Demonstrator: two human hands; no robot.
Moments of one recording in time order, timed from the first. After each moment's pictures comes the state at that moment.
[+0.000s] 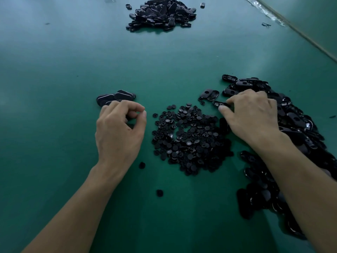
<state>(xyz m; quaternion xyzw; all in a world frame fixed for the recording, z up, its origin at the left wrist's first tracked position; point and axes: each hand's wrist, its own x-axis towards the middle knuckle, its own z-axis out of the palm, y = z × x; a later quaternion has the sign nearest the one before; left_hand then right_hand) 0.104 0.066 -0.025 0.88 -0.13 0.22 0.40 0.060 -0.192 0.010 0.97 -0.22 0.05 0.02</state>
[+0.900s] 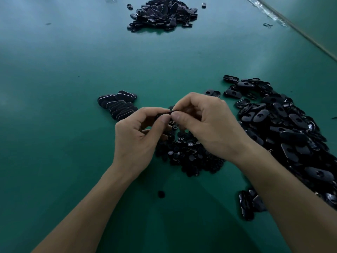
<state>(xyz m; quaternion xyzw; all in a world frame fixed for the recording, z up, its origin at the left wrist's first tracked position) 0.084 0.043 -0.017 0.70 -0.20 0.06 0.68 0.055 -0.122 0.024 0.87 0.04 0.08 -0.48</state>
